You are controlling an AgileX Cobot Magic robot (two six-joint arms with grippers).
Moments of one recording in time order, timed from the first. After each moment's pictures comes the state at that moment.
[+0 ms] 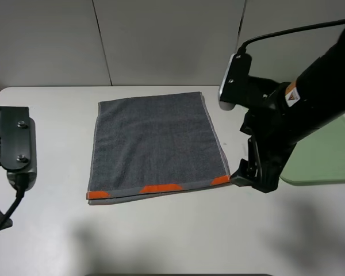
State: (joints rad) left arm -0.55 1.13 -0.68 0.15 0.98 0.59; right arm 0.68 1.39 -0.83 0.01 0.71 -0.56
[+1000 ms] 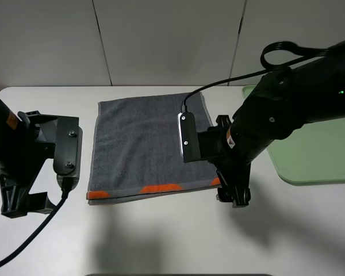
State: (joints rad) left arm -0.55 1.36 -0.68 0.10 0.68 0.79; right arm 0.75 1.73 -0.83 -0.20 0.48 -0.70
